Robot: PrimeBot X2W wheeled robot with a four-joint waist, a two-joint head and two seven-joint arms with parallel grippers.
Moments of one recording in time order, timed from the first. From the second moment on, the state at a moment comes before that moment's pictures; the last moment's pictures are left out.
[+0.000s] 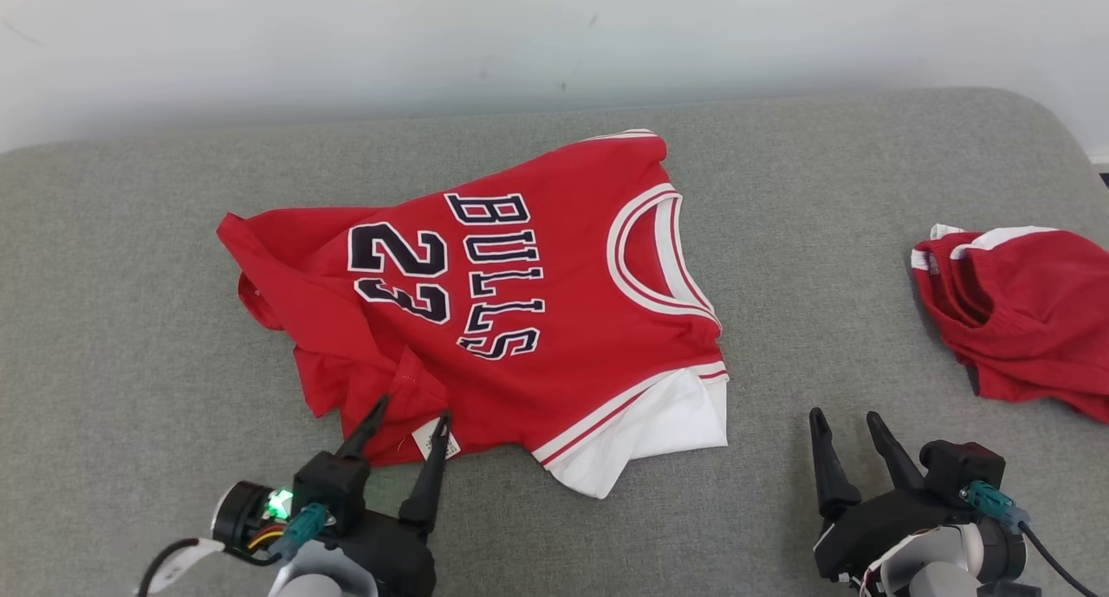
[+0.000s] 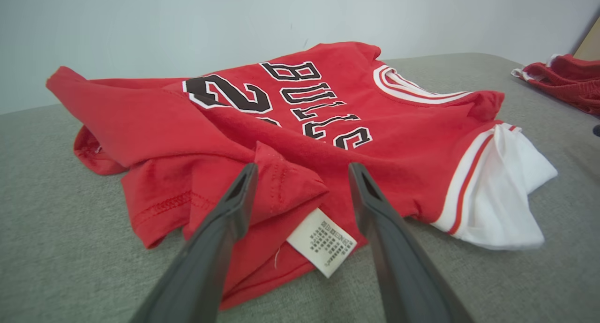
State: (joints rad) left arm -0.40 0.05 -0.27 0.44 -0.05 -0.02 -0.26; right arm -0.32 -0.17 0.22 0.62 0.33 0.13 -0.26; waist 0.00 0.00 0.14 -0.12
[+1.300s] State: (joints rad) left arm -0.45 0.05 -0.15 0.38 -0.10 -0.07 -0.26; right arm -0.32 -0.18 0.21 0.61 0.33 0.13 -0.26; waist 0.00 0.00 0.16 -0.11
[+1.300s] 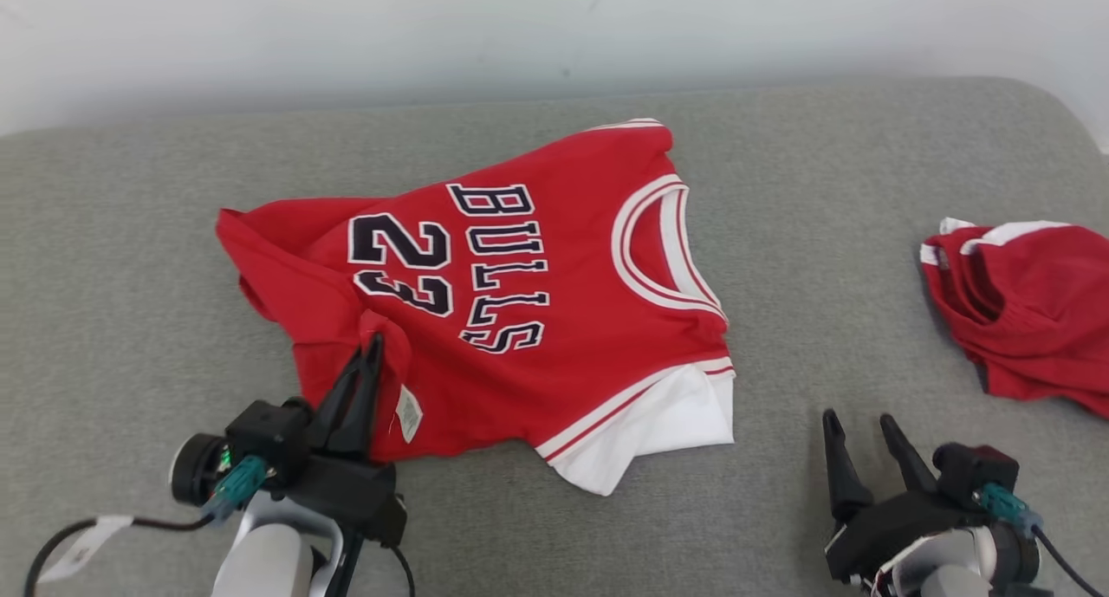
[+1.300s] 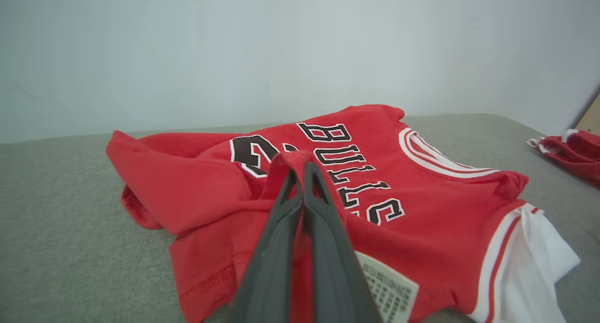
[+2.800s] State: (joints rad) left arm -0.21 0.06 0.04 0.38 -0.06 0.03 -0.26; right arm -0.34 -0.21 0.36 0.60 0.36 0.13 -0.26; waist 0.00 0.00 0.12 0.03
